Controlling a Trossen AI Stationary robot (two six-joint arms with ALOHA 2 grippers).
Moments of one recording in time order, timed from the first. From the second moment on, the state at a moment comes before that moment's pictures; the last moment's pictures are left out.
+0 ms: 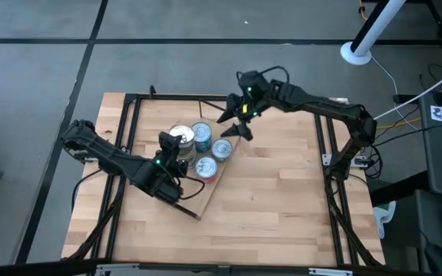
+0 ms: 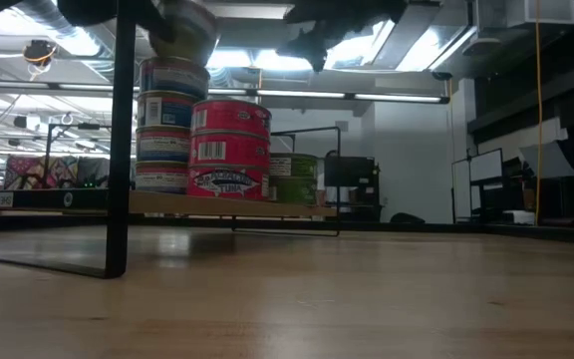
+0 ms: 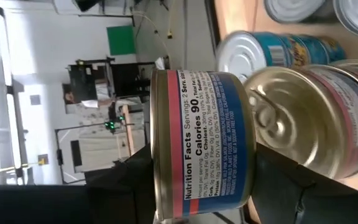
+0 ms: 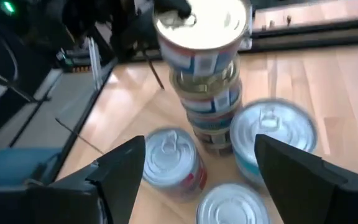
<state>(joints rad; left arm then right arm) -0.46 1.57 1.43 -1.55 -1.16 -0.18 -0.35 1.71 1.66 -0.58 -0.65 -0.12</state>
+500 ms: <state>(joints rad) -0.46 1.57 1.38 -1.51 -1.10 -0.15 -0.24 1.72 1.50 -0.41 -0.58 -0.16</state>
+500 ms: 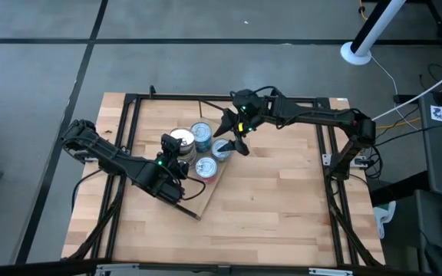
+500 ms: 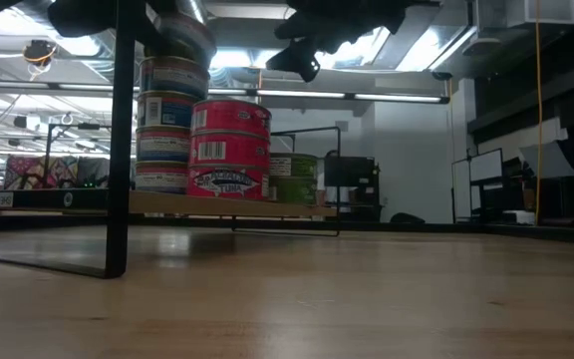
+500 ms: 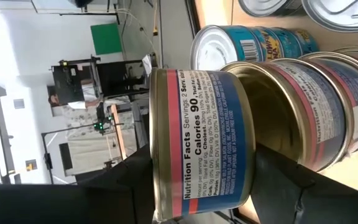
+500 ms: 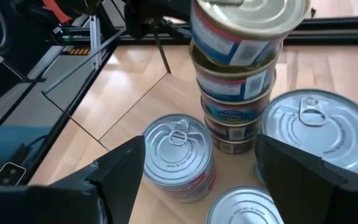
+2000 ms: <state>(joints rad) -0.46 1.57 1.38 -1.45 -1.05 0.04 -0.24 1.72 1.50 -0.42 -0.59 -0.15</state>
